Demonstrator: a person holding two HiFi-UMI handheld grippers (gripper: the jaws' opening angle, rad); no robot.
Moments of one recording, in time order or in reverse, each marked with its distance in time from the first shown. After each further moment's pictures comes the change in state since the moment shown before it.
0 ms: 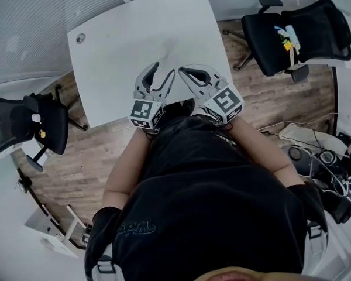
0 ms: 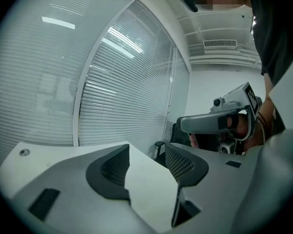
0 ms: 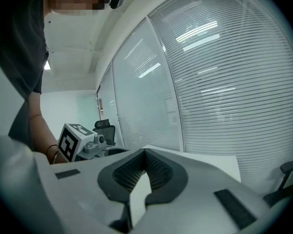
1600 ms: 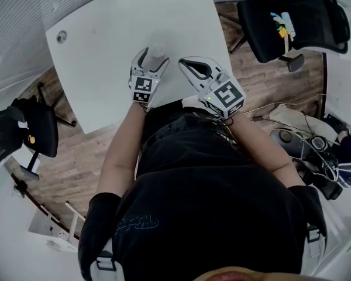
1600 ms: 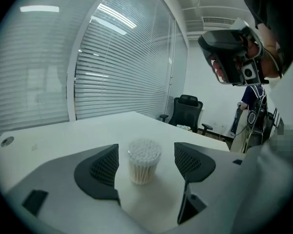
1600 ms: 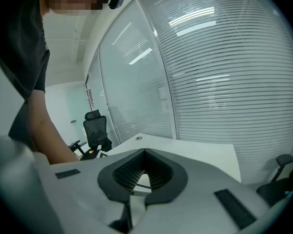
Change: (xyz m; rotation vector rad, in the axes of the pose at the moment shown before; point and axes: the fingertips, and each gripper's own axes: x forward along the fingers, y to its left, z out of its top) left arm 0.083 0.091 -0.144 0.091 0.231 -0.044; right arm 0.049 -0.040 -0.028 0.063 0.152 -0.070
